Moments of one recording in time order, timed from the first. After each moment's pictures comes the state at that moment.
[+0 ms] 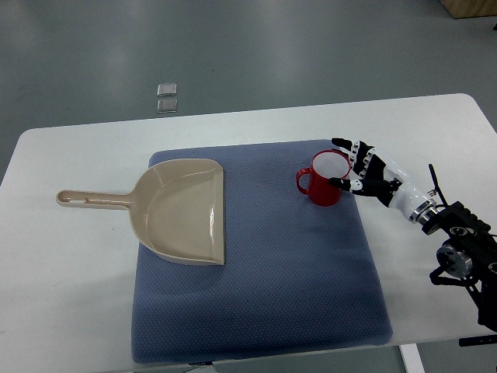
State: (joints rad) left arm -0.01 0.00 -0.06 -0.15 0.08 -0.04 0.10; right arm 0.39 -0.18 1.14 0.75 -1.06 0.43 0.50
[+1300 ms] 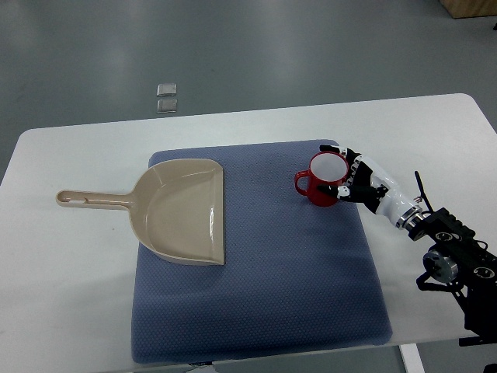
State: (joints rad) left arm -0.01 0.00 -0.06 -0.15 0.08 -0.04 0.10; right arm 0.39 -0.13 1.13 0.74 -1.06 0.43 0.50
